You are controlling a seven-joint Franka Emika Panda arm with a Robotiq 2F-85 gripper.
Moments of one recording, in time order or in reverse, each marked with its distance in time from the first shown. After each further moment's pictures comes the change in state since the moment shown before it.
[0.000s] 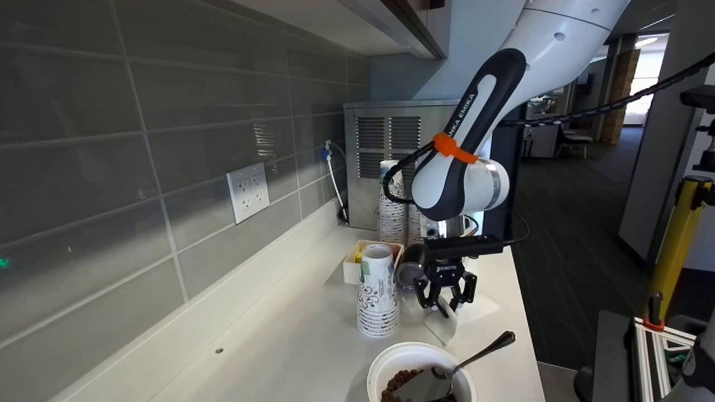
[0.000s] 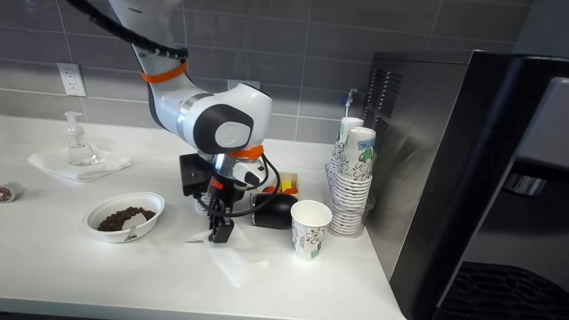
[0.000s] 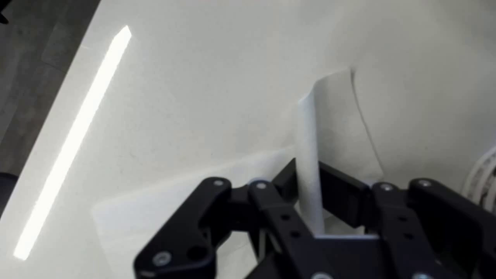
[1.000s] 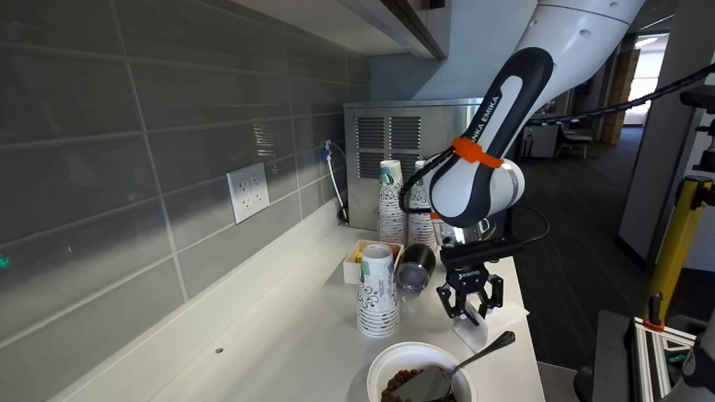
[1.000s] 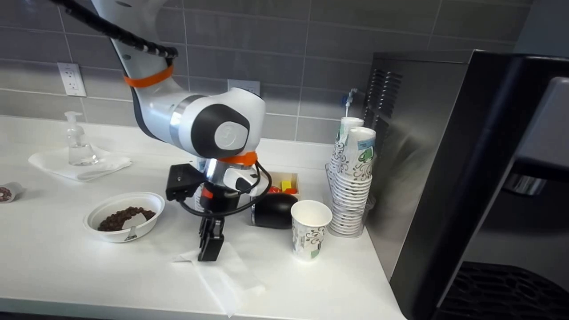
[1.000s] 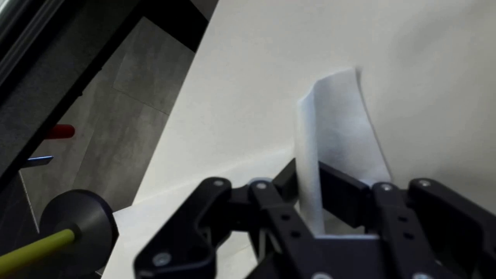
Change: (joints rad) arm 0.014 -0.047 -0.036 -0.071 -0.160 -0.084 0.188
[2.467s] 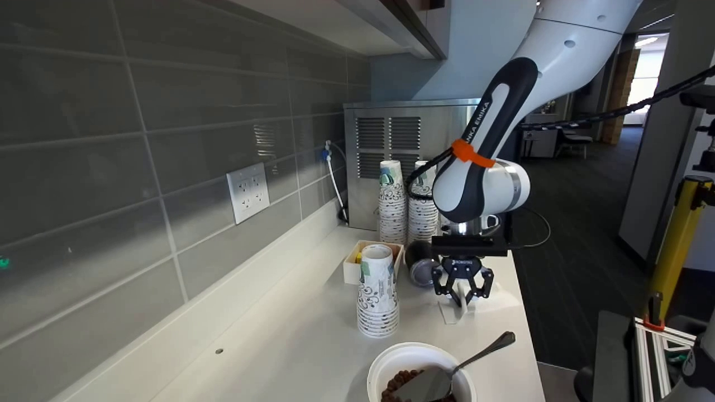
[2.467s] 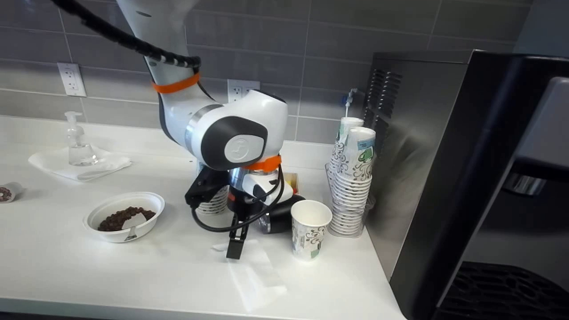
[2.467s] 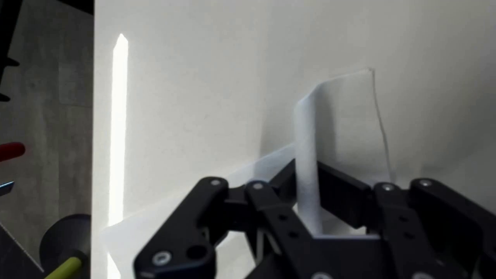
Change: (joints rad) arm -0.044 0.035 -0.047 0.008 0.125 0.203 0.089
